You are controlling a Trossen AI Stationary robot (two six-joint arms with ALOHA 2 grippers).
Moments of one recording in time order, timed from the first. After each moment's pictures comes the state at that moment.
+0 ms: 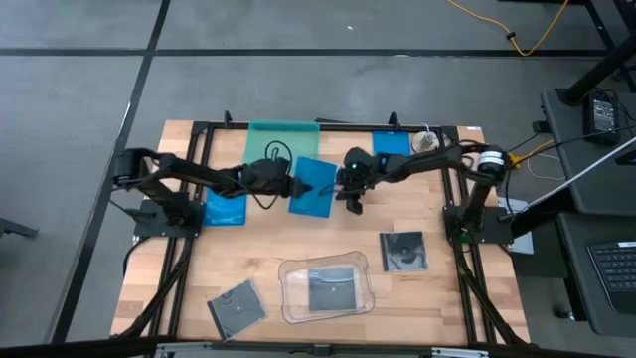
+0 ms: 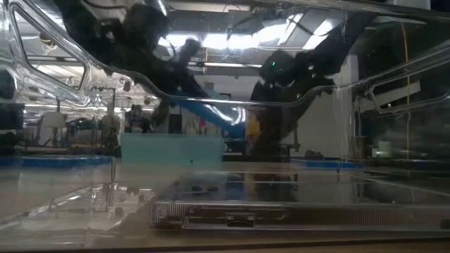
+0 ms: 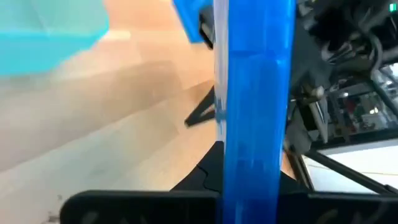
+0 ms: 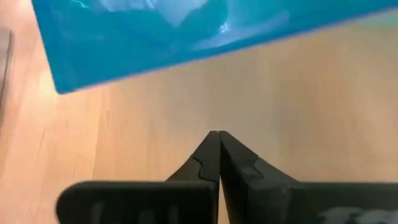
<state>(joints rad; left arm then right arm) 0.22 1.48 0.58 0.51 0.01 -1.07 -0.35 1.79 0.91 -0.03 -0.39 -0.11</state>
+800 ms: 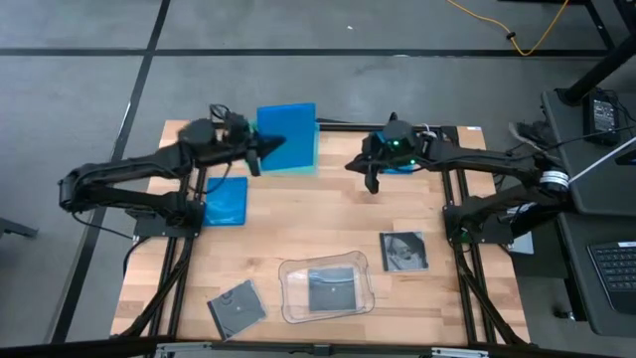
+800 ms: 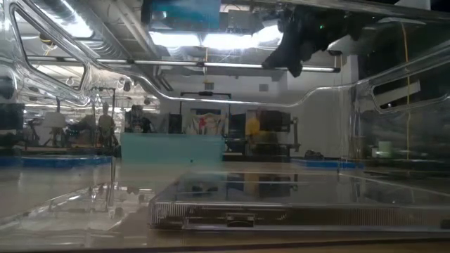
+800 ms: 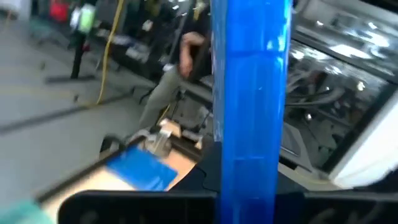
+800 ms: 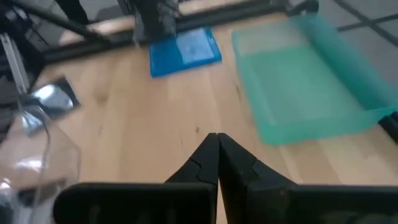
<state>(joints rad) 0.31 0.92 0.88 0.05 -0.01 -0.42 -0.37 1.30 0.91 -0.12 -0.31 0.03</state>
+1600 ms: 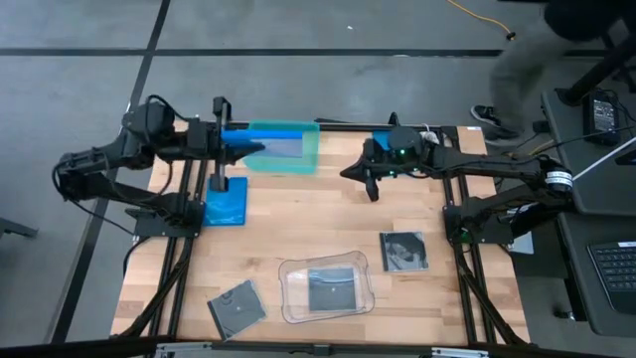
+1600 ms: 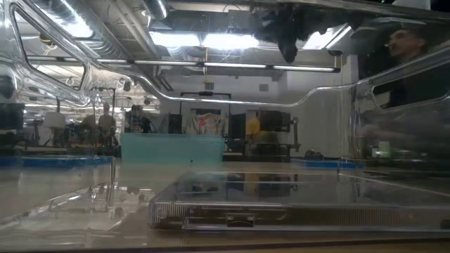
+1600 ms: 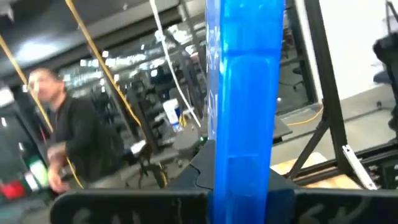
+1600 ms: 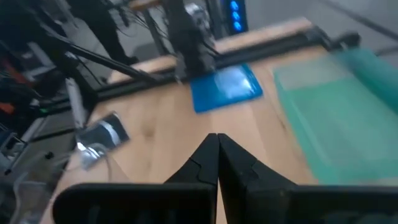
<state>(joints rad) 0.08 0.92 1.29 -0.22 0.07 0.34 -0.25 1.27 0.91 0.02 -0.31 0.18</state>
